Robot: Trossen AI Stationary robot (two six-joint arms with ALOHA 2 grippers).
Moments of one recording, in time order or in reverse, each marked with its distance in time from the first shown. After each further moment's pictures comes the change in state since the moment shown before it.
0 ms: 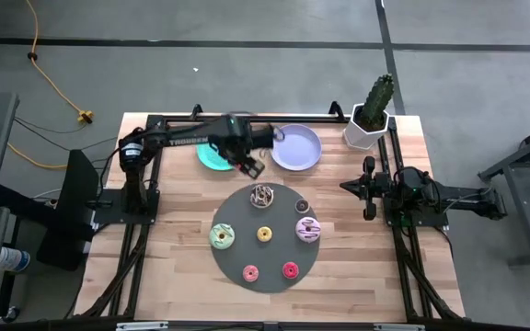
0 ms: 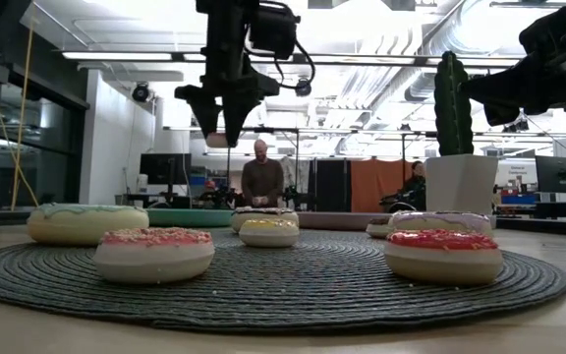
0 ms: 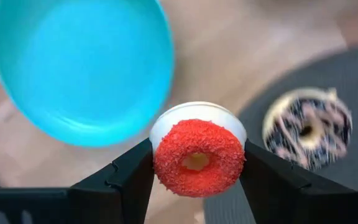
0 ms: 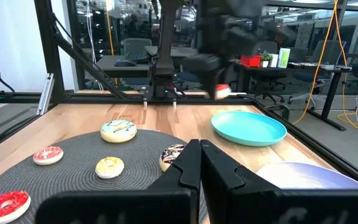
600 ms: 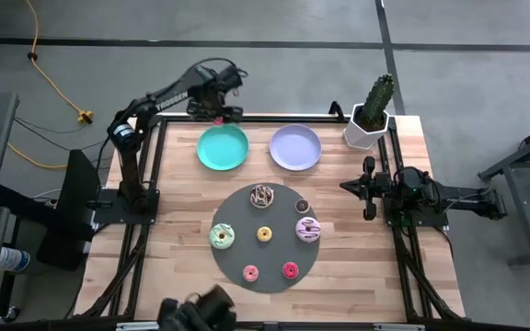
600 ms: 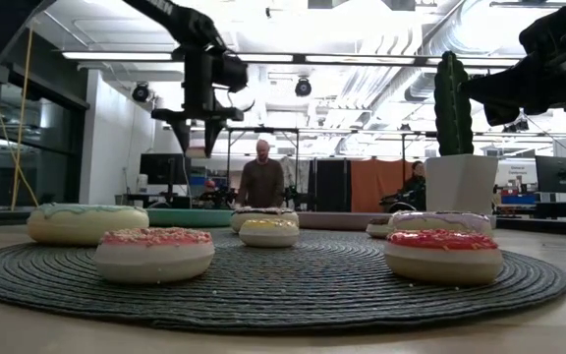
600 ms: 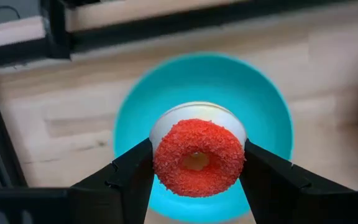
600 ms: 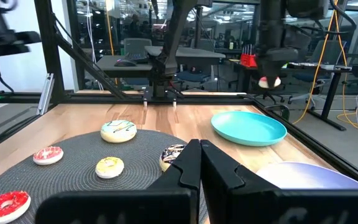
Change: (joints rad) left arm 0.480 0.000 0.019 0.059 0.056 0.042; right arm 0.000 0.000 0.000 0.000 0.000 0.000
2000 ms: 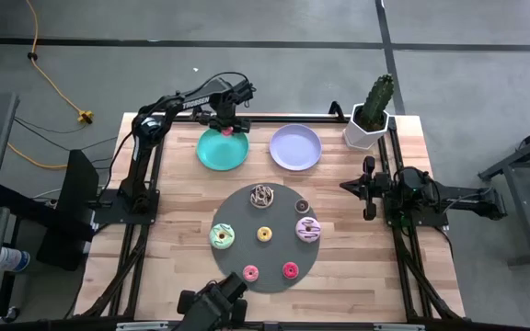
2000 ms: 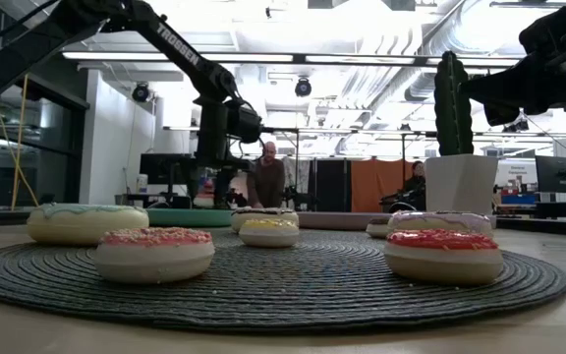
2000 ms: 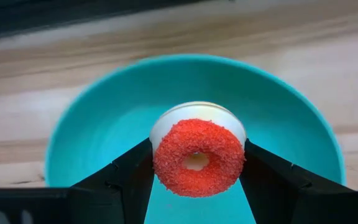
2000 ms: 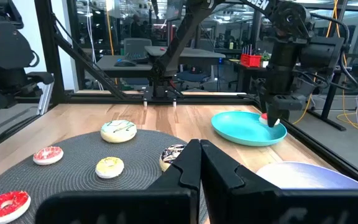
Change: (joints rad) left arm 0.001 0.250 -0.001 0.108 0.049 -0.028; right arm 0.000 0.000 0.000 0.000 0.000 0.000
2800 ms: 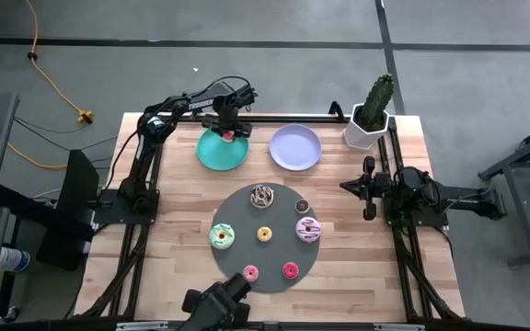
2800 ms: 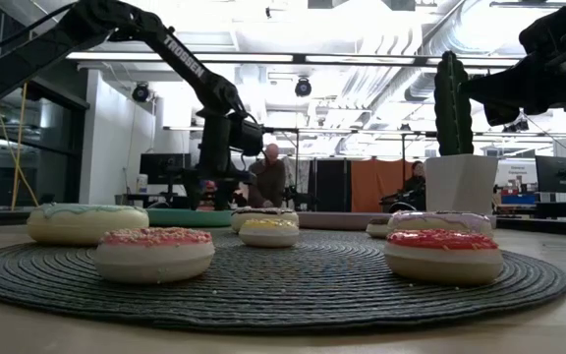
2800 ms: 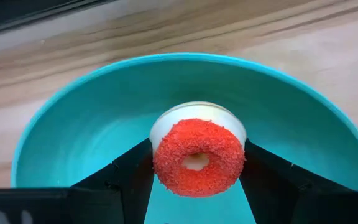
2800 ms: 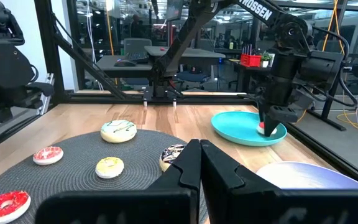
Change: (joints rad) left arm -0.014 0.065 -0.003 0.025 0.023 0.079; right arm 0.000 0.000 0.000 0.000 0.000 0.000
